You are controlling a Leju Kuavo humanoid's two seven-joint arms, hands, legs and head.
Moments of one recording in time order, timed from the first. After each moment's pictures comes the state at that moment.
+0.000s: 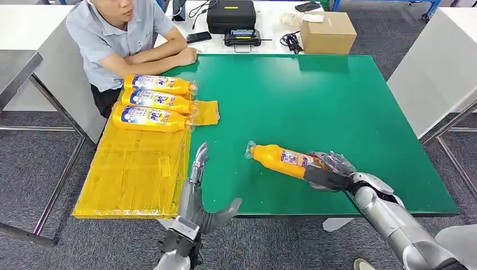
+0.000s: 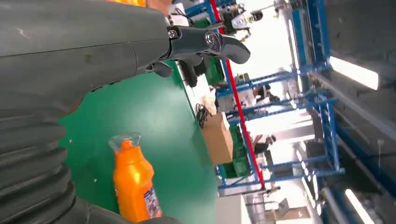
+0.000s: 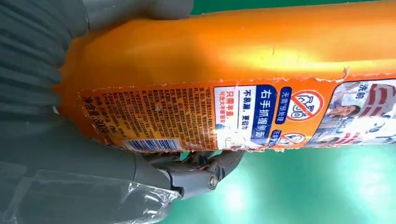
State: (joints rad) left arm -0.10 -0.20 -0.66 -1.32 -0.11 0.65 -0.57; right arm -0.52 -0.40 0.62 -0.77 0.42 0.13 -0.42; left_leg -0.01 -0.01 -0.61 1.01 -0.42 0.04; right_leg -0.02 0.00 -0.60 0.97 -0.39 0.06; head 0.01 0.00
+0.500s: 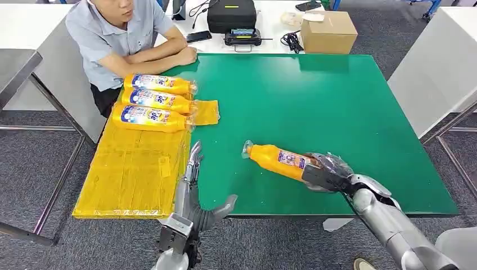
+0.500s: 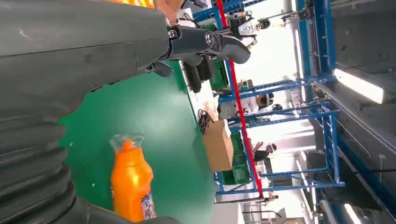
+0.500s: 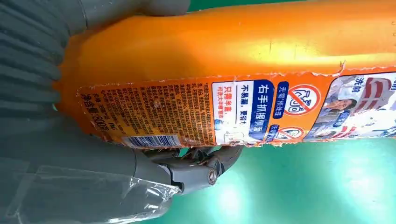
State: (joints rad) left arm -0.09 -0.20 -0.65 -1.32 -0.07 0.66 -0.58; right arm -0.48 -0.39 0.57 -0.83 0.41 0.12 -0.41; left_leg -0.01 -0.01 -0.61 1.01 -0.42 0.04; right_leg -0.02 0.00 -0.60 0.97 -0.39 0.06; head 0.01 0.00
